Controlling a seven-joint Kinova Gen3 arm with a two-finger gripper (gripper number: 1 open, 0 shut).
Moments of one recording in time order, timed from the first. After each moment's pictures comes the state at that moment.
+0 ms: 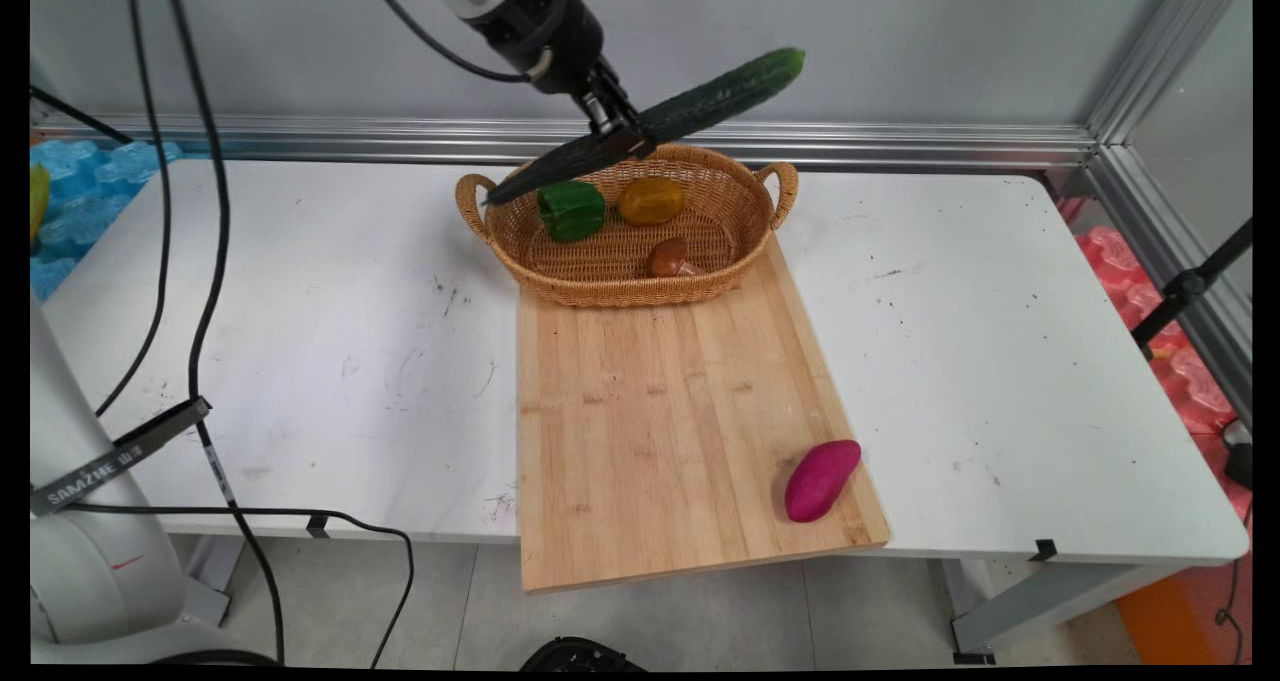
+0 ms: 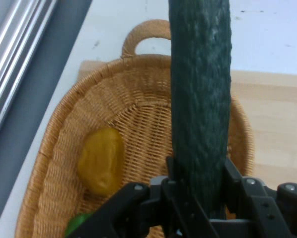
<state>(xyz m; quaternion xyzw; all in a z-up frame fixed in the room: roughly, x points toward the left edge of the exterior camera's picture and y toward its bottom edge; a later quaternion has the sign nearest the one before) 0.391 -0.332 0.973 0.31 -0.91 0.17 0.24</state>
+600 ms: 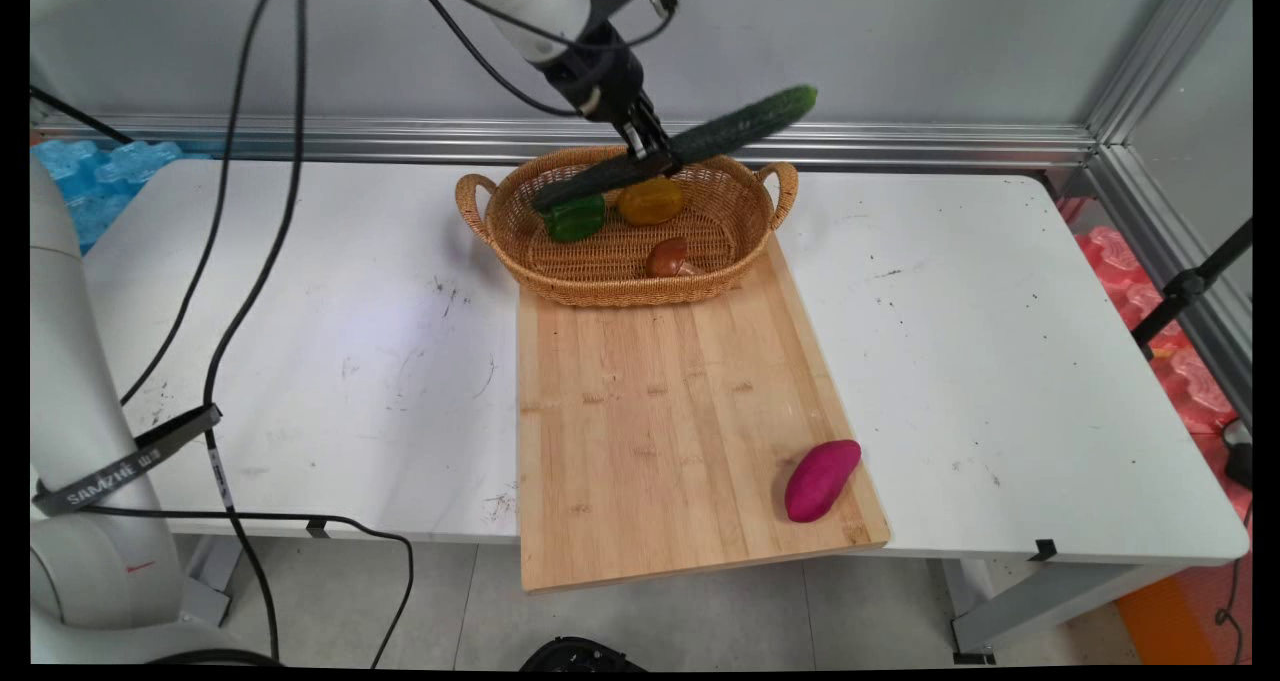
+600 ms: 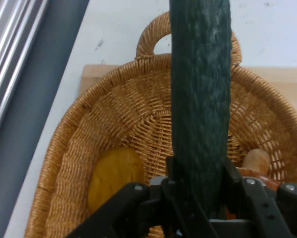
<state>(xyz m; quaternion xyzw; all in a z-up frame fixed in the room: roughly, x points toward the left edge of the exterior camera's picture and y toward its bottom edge) 0.387 -0.397 0.909 0.28 -0.92 0.16 0.23</state>
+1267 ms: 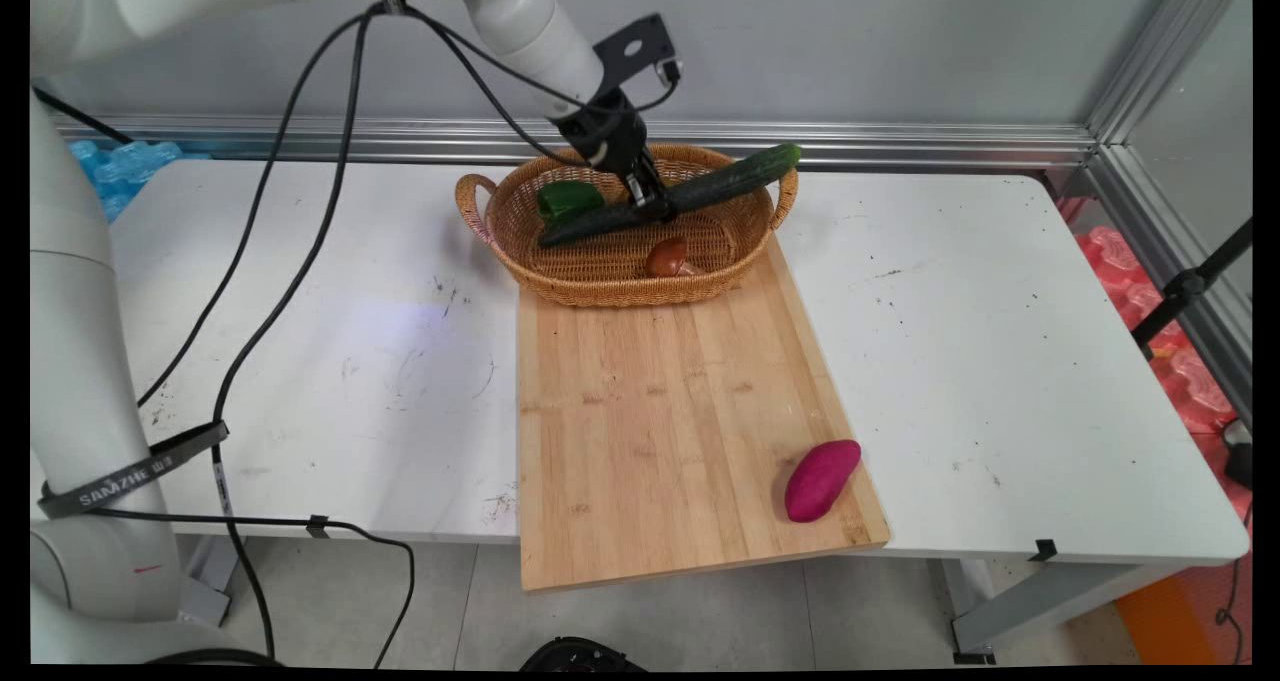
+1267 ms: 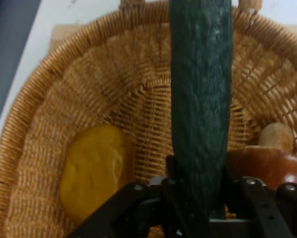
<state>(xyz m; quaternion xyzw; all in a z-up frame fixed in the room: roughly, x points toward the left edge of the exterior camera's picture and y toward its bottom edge) 0.392 -0.423 0.844 0.28 -0.93 0.13 0.22</state>
